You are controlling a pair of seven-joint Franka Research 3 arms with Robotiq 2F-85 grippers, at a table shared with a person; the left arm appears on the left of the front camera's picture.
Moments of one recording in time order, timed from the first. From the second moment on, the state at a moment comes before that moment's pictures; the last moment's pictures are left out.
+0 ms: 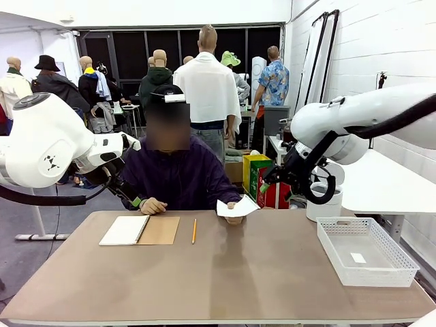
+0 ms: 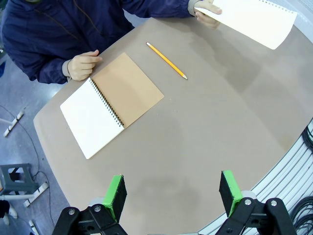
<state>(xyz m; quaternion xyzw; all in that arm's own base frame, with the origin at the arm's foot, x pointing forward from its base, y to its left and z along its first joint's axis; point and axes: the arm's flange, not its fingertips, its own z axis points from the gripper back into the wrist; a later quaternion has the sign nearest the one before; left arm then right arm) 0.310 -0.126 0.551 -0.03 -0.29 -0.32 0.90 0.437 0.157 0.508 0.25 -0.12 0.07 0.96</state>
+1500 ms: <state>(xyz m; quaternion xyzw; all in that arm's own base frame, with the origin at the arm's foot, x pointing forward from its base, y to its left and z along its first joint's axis) 0.309 -0.126 0.551 -0.03 -0.29 -0.32 0.90 0.544 0.171 0.424 0.39 0.10 -0.02 0.92</state>
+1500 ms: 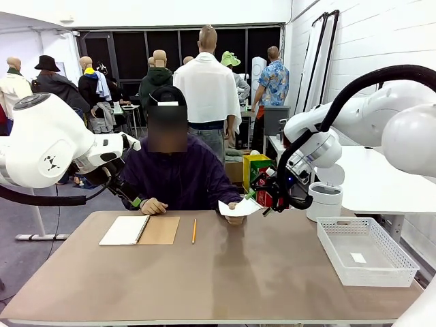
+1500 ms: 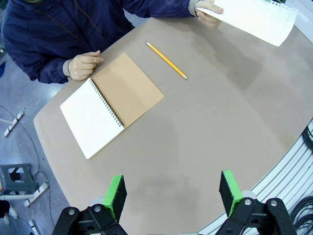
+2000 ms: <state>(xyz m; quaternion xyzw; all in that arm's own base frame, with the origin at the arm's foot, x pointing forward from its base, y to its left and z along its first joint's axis) 0.309 -0.126 0.551 -0.03 -0.29 -0.32 0.90 0.549 0.171 0.420 0.39 0.11 -0.03 0.91</state>
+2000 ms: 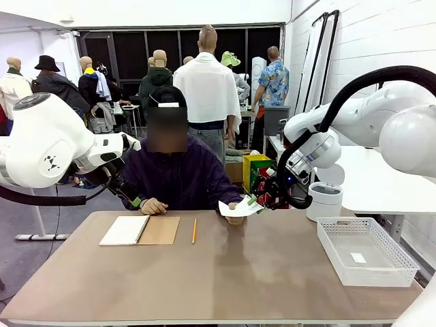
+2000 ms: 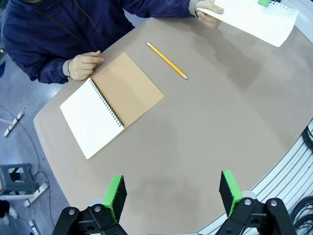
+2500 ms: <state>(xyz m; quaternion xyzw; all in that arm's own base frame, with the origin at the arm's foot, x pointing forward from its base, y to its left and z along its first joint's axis) 0.309 -0.126 0.551 -0.03 -0.29 -0.32 0.90 0.551 0.173 0.424 0.39 0.11 -0.03 0.91</state>
